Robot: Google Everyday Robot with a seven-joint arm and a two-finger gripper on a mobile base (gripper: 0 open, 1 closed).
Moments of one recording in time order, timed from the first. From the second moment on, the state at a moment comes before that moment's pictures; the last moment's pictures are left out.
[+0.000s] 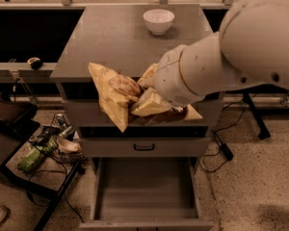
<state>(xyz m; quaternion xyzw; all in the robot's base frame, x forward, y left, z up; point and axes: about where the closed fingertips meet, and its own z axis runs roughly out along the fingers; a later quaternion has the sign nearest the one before) 0.479 0.002 0.930 -0.66 0.63 0.04 0.41</state>
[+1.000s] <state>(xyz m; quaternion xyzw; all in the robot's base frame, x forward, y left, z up) 0.479 0.021 0.820 -0.61 0.66 0.14 0.40</state>
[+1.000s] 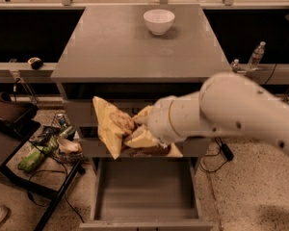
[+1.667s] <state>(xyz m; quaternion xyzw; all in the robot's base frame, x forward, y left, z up) 0.457 0.022 0.615 -0.50 0.72 0.23 0.42</state>
